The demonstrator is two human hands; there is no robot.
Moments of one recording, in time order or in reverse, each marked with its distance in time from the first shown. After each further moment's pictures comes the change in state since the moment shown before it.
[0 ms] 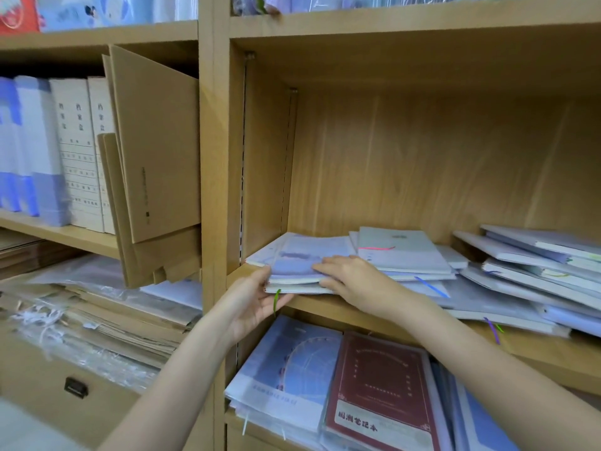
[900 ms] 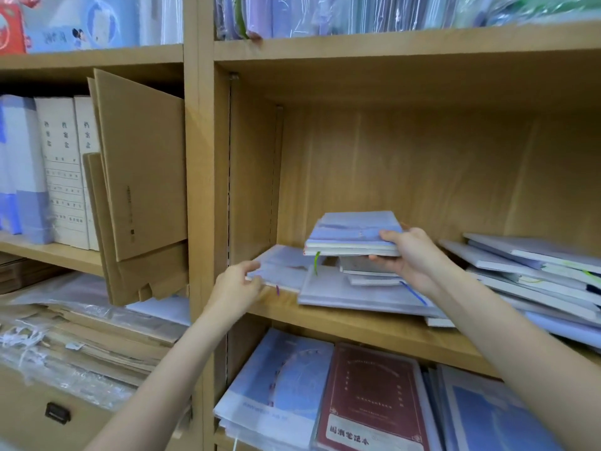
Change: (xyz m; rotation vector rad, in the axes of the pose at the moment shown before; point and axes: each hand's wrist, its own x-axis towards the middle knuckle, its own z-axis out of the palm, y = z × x) left_hand 0.016 0.016 -0.002 1.225 0.248 0.535; right_hand -0.020 0.038 -0.061 1.614 0.595 0.663
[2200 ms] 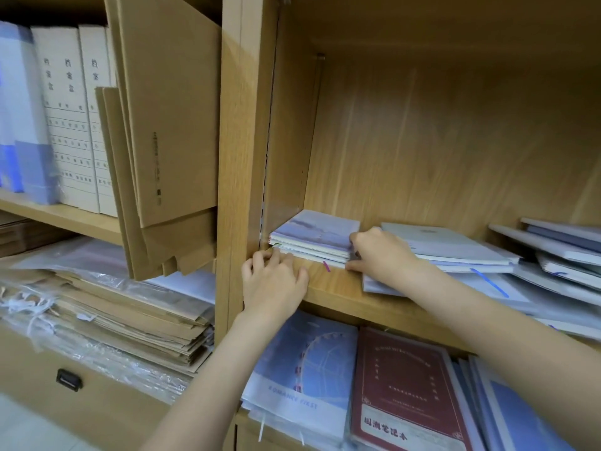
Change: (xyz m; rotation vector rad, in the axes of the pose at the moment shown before) left_hand 0.012 -0.037 0.030 0.502 -0.019 0.119; right_hand 0.037 0.074 0.077 -1.923 -0.240 -0.482
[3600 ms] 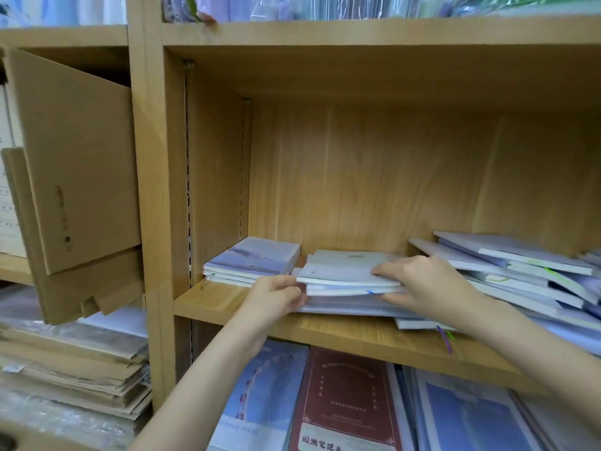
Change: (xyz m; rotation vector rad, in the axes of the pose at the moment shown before) left_hand -0.017 0.106 -0.022 -1.264 -0.294 -0.175; right_hand -0.110 0.142 -0.027 -0.045 0.141 -0.068
